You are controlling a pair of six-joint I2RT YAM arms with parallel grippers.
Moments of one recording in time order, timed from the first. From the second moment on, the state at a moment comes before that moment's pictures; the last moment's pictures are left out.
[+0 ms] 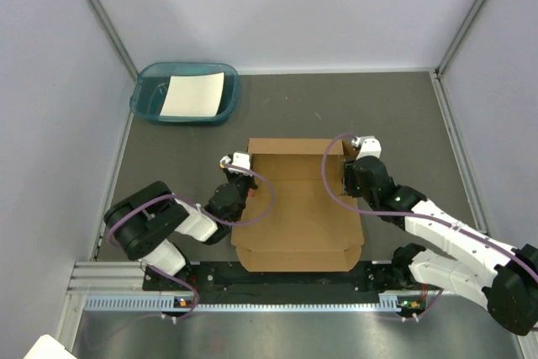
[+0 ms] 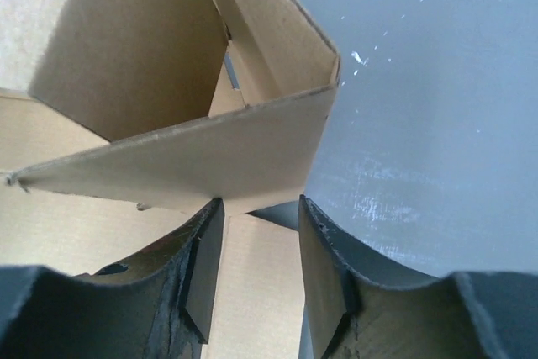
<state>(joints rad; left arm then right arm) -0.84 1.57 0.26 1.34 -0.60 -0.01 0.66 0.93 0.54 -0.28 0.36 0.38</state>
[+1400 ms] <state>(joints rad) -0.83 1.57 0.26 1.35 -0.52 0.02 0.66 1.19 0.55 0.15 0.45 0.20</state>
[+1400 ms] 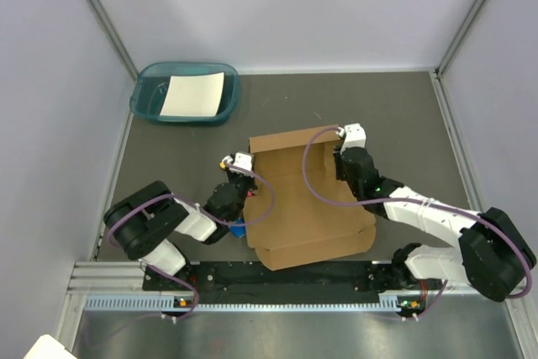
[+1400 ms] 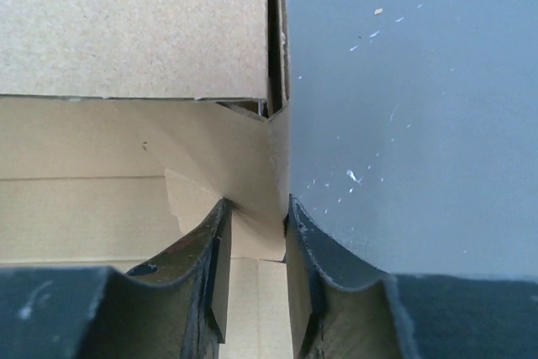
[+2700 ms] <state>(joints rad) -0.77 1.44 0.49 0.87 -0.23 0.02 0.54 1.24 0.54 0.27 0.49 0.18</state>
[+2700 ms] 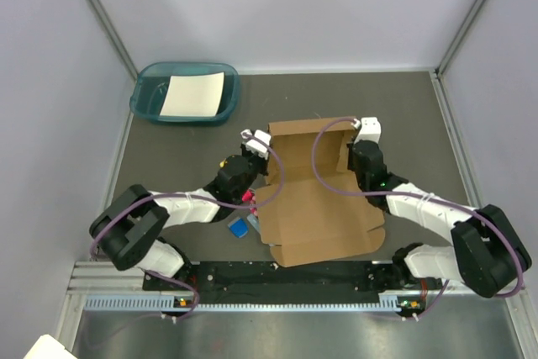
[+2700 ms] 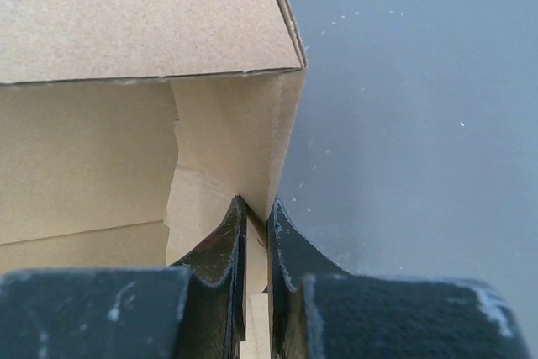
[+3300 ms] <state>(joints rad) -0.81 1.69 0.67 0.85 -0.51 0.05 0.61 1.20 0.54 0.18 0.61 0.21</state>
